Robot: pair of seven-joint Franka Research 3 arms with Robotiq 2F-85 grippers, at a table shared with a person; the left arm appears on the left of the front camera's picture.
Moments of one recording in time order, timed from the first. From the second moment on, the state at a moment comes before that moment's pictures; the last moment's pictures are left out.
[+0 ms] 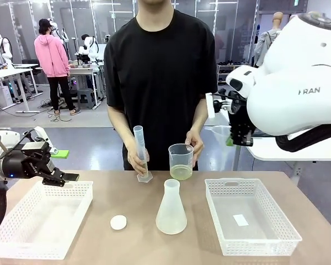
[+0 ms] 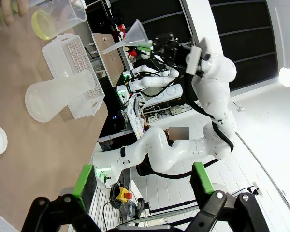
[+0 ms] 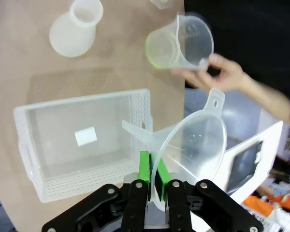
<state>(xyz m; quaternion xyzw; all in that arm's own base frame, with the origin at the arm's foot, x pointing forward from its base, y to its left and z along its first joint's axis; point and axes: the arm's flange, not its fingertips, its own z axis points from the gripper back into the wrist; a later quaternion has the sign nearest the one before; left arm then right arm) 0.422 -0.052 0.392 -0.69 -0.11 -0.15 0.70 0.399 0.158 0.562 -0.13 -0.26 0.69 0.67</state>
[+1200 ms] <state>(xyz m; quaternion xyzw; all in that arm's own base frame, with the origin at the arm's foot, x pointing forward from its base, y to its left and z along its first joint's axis) 0.422 -0.052 0.392 -0.69 -0.11 -0.15 0.70 0.338 0.256 0.543 -0.10 -0.34 0.78 0.51</state>
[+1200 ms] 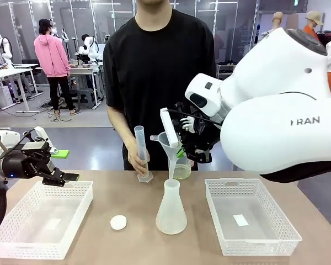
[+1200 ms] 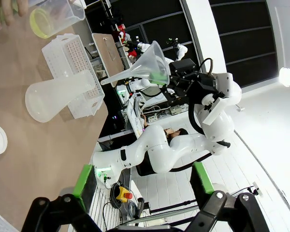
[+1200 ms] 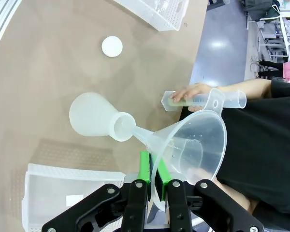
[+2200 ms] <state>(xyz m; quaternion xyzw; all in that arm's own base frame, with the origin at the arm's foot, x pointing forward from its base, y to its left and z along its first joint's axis) 0.422 -0.052 0.392 -0.69 -0.11 -0.15 0.70 0.362 0.257 0.512 -0.11 -0.31 0.79 0.52</state>
